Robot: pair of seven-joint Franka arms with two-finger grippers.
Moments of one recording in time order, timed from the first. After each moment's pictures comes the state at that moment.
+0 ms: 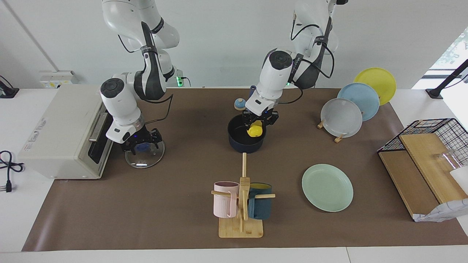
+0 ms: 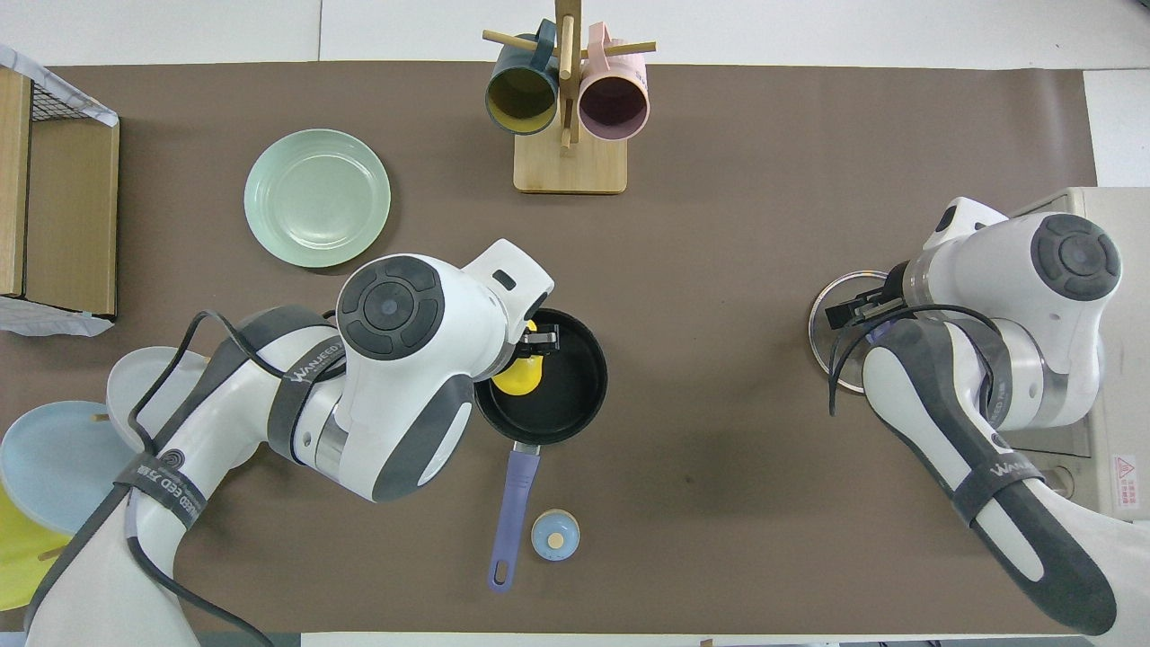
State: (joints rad) left arm -0.69 0.14 0.04 -1.96 -0.14 2.18 -0.54; right arm 0.03 0.13 0.00 -2.18 0.00 2.36 -0.28
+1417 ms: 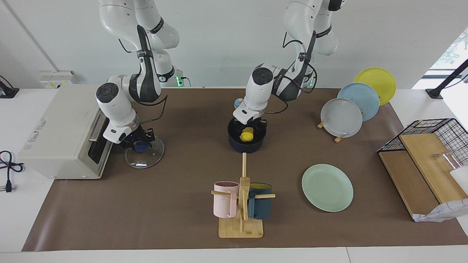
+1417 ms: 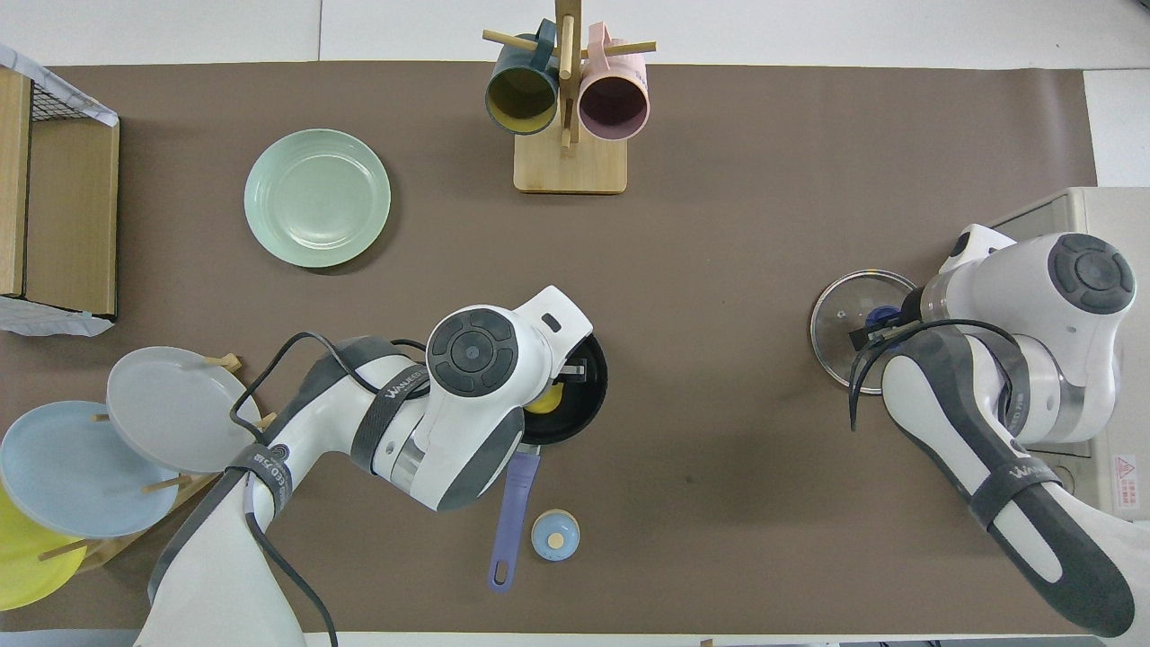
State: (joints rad) left arm -0.76 0.24 0.04 -2.04 -0.11 2.33 -0.52; right arm -0.02 0.12 0.00 -2.23 0.01 2.32 -0.32
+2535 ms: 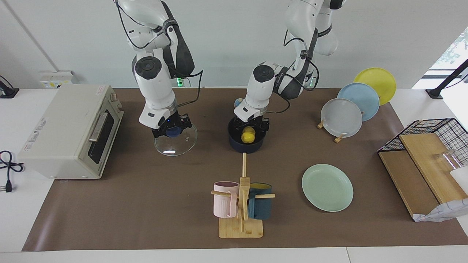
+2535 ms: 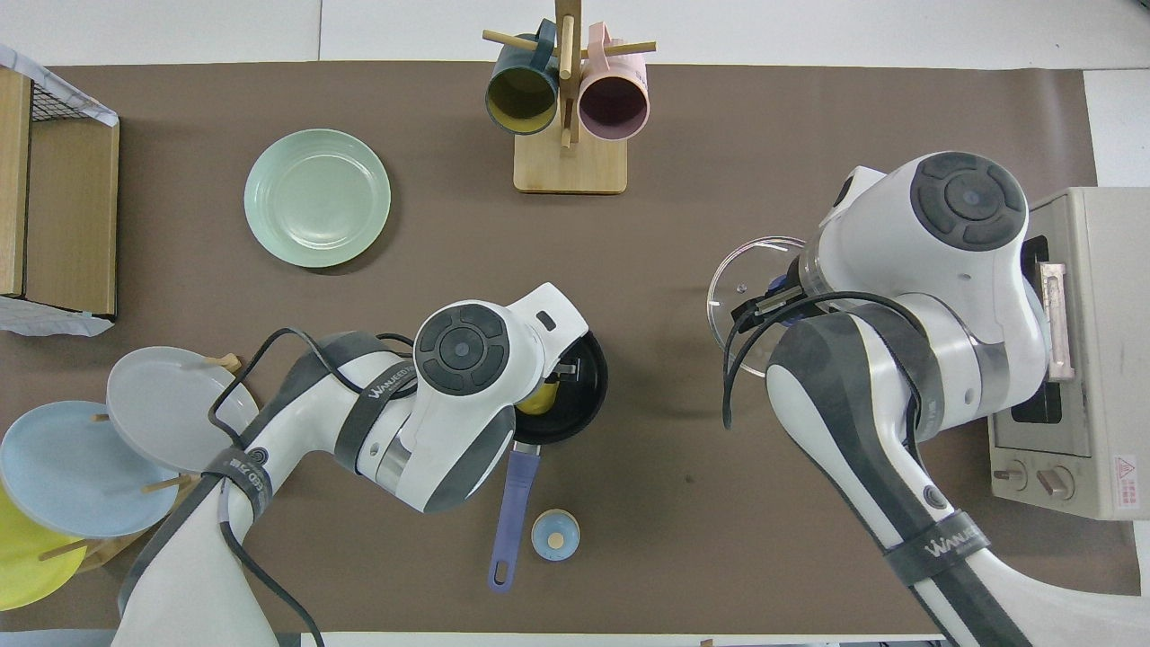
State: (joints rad) left arm -0.75 0.19 0.05 -2.01 -0.09 2.25 -0.48; right arm 0.26 0.11 0.02 -1.92 0.01 1.99 -0.06
